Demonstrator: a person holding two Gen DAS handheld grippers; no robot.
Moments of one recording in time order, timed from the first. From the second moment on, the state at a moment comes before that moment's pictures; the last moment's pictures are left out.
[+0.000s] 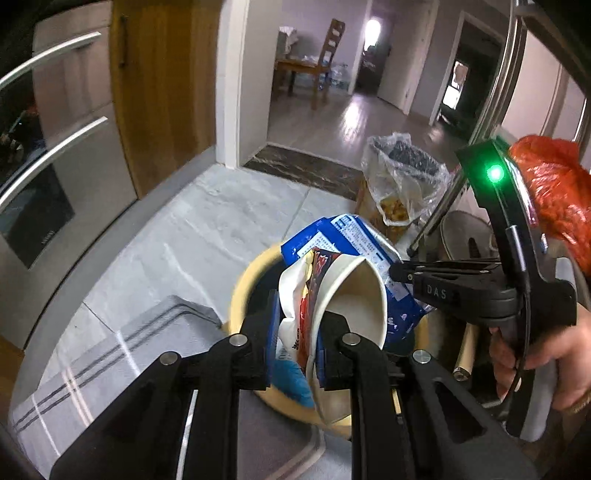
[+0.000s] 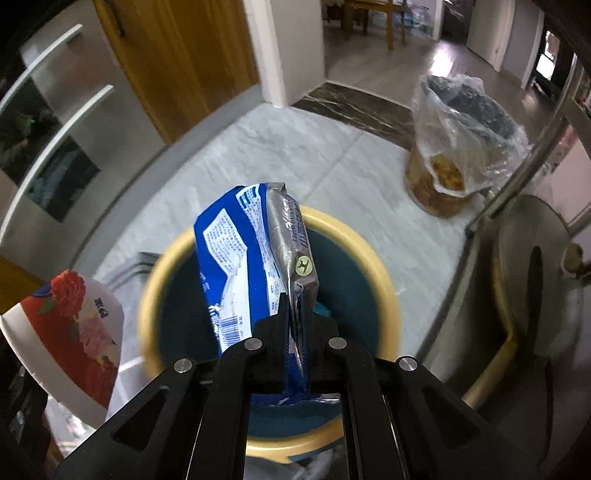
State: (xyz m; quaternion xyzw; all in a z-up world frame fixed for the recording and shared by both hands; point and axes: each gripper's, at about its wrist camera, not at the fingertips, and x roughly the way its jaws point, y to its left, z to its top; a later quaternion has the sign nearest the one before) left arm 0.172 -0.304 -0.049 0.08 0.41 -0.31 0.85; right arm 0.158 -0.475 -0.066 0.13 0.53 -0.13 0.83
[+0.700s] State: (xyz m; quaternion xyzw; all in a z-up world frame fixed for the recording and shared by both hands) left arm 0.182 -0.318 -0.096 0.10 0.44 -0.28 0.84; right arm 0.161 -0.490 -0.101 0.18 0.57 -0.14 0.79
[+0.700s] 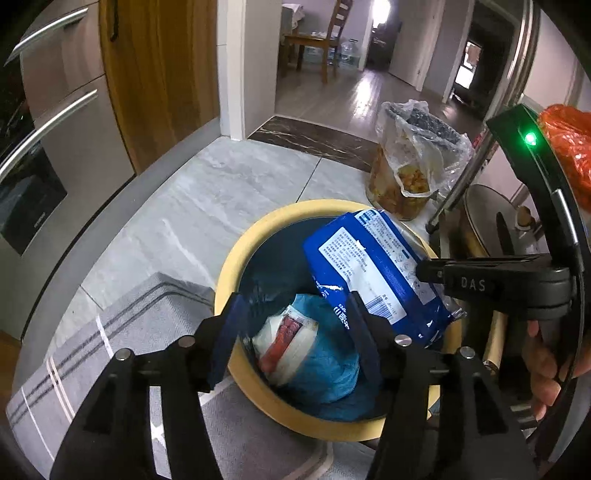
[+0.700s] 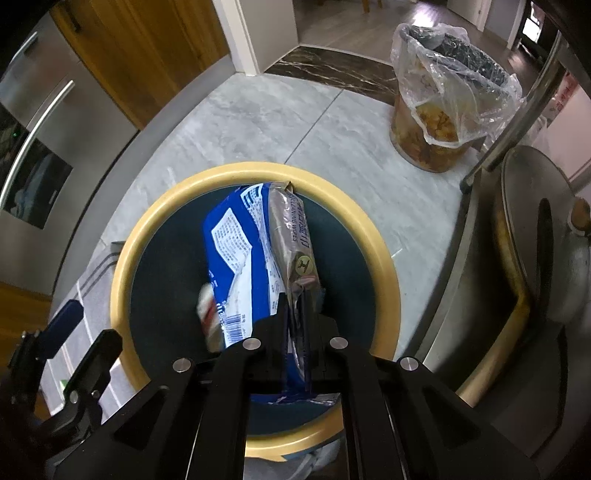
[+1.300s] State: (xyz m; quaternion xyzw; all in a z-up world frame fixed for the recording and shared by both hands) left arm 0.182 -0.260 -0.092 0.07 0.45 -0.23 0.86; right arm 0.164 -0.489 -0.095 0.20 0.56 -0.13 0.79
